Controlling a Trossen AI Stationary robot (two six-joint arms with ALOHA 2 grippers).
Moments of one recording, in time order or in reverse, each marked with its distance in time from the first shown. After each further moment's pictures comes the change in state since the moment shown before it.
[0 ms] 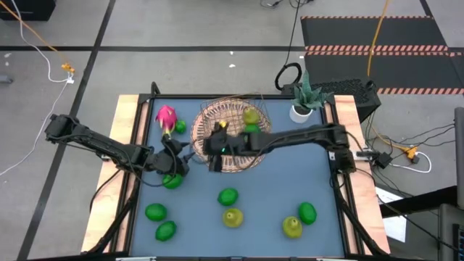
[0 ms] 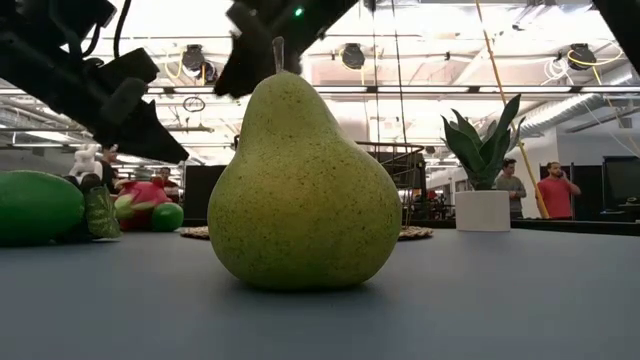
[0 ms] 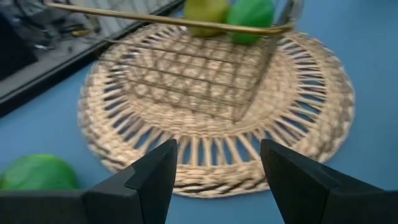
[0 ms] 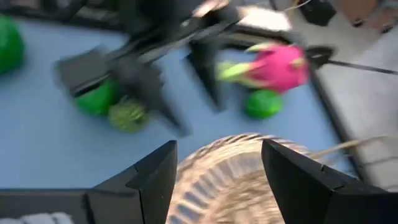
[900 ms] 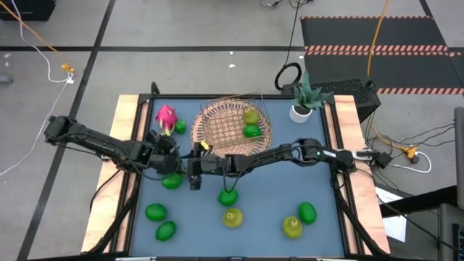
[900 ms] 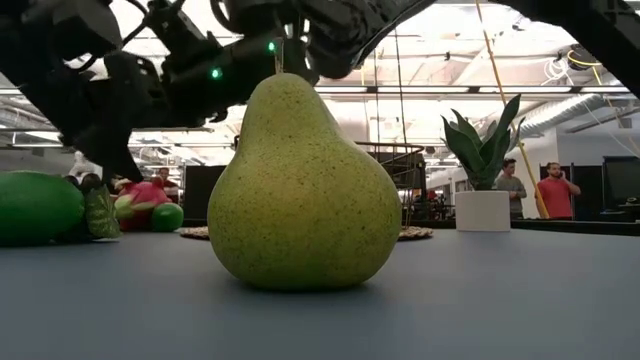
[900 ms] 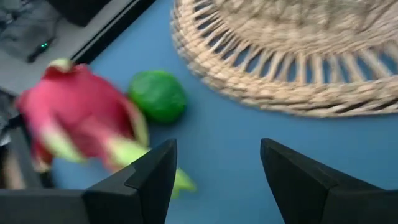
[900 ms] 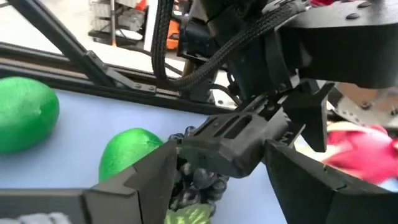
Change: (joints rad) left arm 0.043 0.000 0.165 -0.706 -0.050 -0.272; right arm 0.068 0.352 0.076 0.635 -0.074 -0.061
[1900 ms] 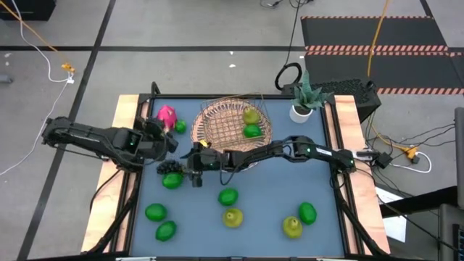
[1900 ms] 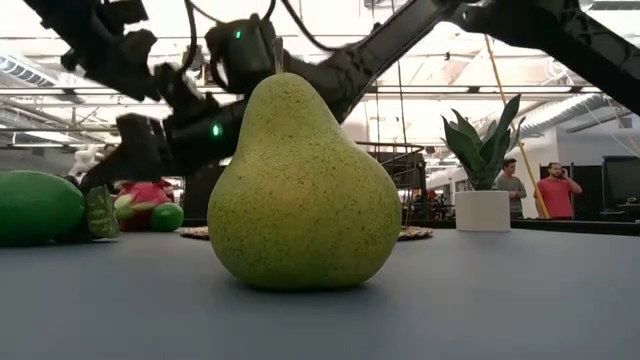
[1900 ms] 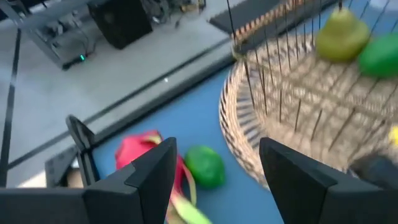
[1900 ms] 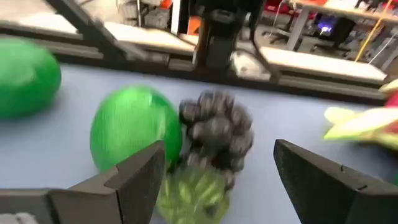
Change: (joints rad) left arm 0.035 -0.082 0.338 -0.327 -0.174 -0.102; right arm -0.076 0.096 -0.003 0.091 -0.162 0.055
